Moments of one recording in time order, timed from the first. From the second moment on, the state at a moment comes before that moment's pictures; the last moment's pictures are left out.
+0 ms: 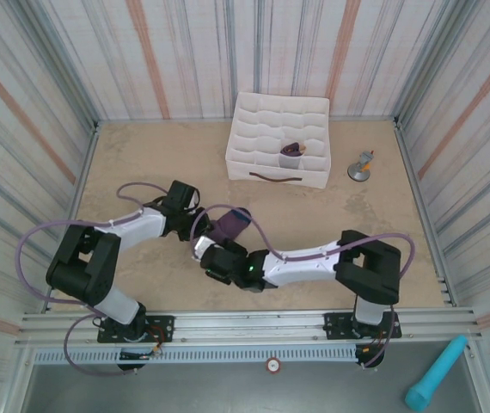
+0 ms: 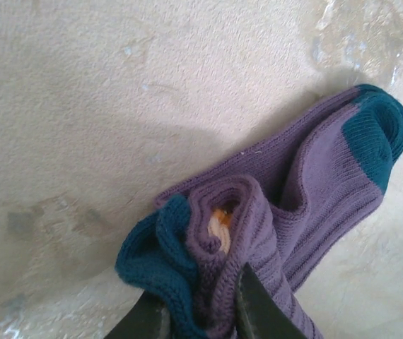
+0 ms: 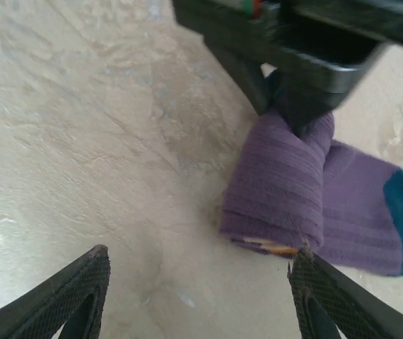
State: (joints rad) left arm -0.42 1.56 0.78 -0.31 0.30 -0.74; right arm 1.32 1.79 1.01 -0.11 0.53 -0.02
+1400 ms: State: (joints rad) left arm -0.34 1.52 0.70 -0.24 0.43 -0.75; right arm 1.18 1.93 0.97 0.17 0.53 -0.03
